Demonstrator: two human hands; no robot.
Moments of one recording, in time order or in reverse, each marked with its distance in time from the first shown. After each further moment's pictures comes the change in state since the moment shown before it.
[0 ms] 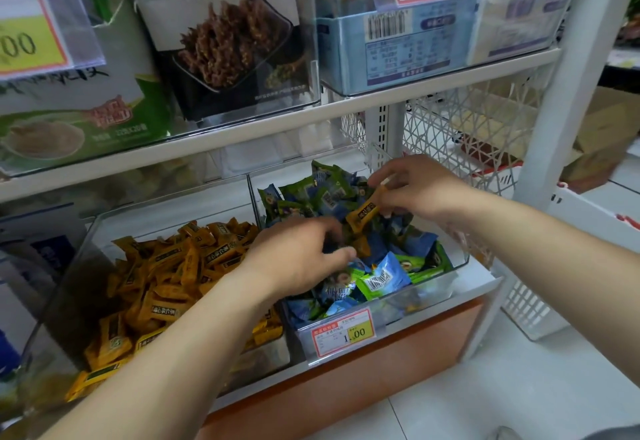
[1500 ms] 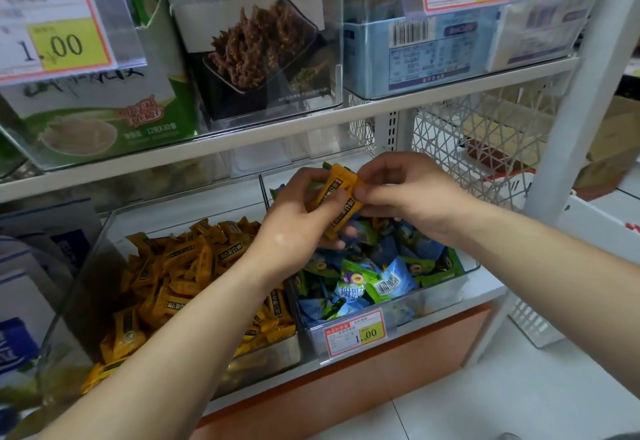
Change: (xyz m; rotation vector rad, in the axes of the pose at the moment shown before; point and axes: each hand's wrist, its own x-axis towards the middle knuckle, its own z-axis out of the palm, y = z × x) left_hand -0.006 0.003 -0.017 -1.140 0.275 -0.028; right_hand -0.018 -0.035 0.028 0.586 -0.079 -0.091
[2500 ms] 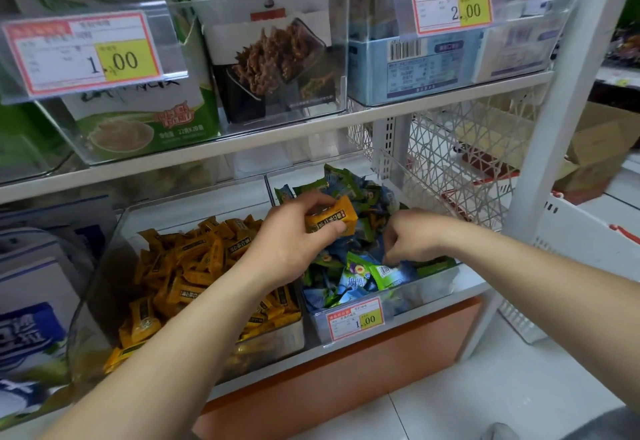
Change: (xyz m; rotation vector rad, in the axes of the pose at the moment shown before) left_hand -0.020 -0.003 -0.022 0.602 -0.035 0.088; right_hand -0.010 0.024 -0.010 -1.313 -0.332 0.342
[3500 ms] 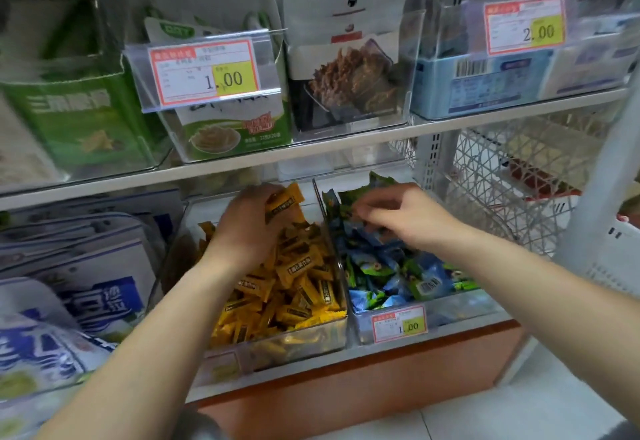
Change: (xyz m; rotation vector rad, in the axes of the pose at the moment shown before) left_hand -0.024 -0.047 -0.082 0.285 0.245 -0.197; right_hand 0.002 -0.072 -0.009 0.894 0.315 -0.298
